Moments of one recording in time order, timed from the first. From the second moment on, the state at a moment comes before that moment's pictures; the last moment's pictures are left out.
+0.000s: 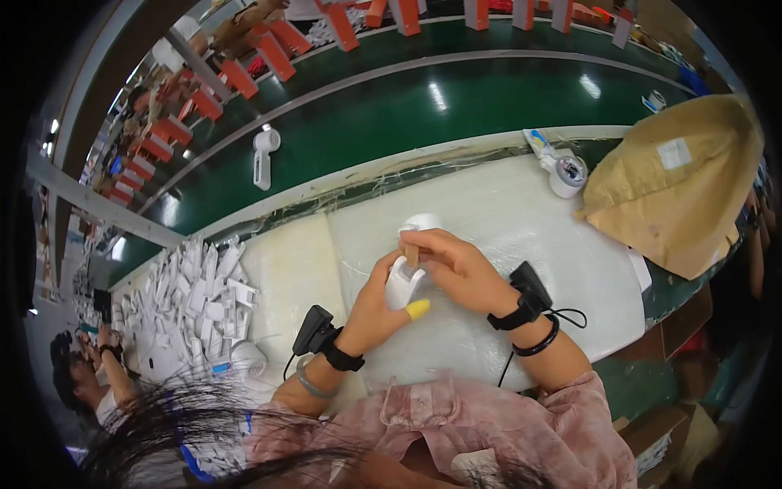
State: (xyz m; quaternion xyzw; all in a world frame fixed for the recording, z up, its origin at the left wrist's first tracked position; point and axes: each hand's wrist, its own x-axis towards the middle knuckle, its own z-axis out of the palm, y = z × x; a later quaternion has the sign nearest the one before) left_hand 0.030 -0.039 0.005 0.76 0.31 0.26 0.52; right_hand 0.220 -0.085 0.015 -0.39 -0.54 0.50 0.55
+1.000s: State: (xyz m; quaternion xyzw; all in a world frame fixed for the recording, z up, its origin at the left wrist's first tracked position) left_hand -0.002 -0.034 0.039 0.55 0.16 0.32 0.75; right_hand 0.200 -0.092 0.030 -0.46 -0.77 0.08 0.43
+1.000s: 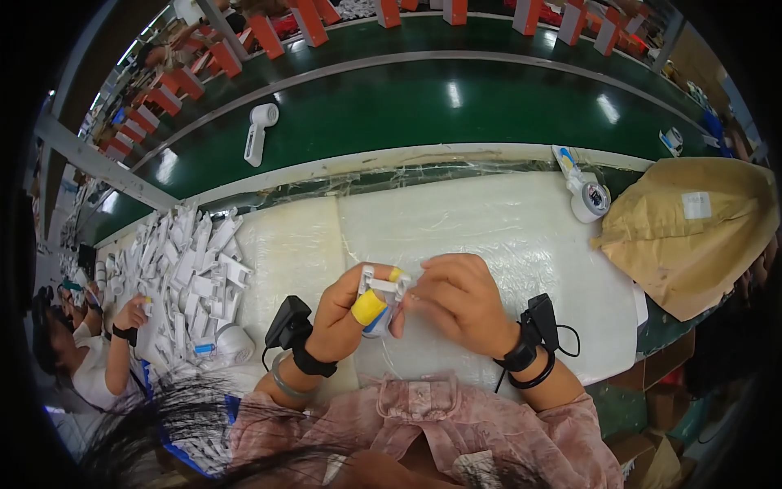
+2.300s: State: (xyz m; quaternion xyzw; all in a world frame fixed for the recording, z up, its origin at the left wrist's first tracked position) left_hand 0.011 -0.043 0.017 0.67 0.30 0.25 0.63; right_hand 0.197 -0.095 0.018 -0.45 -0.73 0.03 0.51
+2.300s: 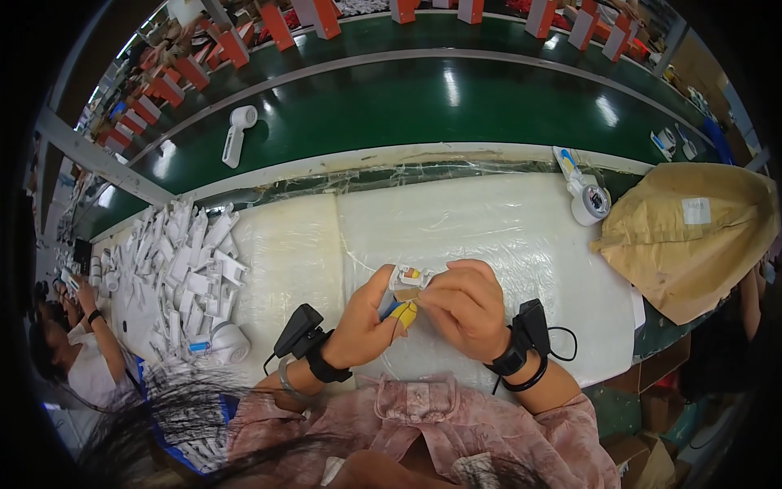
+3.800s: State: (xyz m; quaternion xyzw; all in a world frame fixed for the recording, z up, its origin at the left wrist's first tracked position) left_hand 0.016 -0.049 0.025 0.65 0.29 0.28 0.64; right_hand 0.195 -0.096 0.020 -0.46 -0.72 0.04 0.51
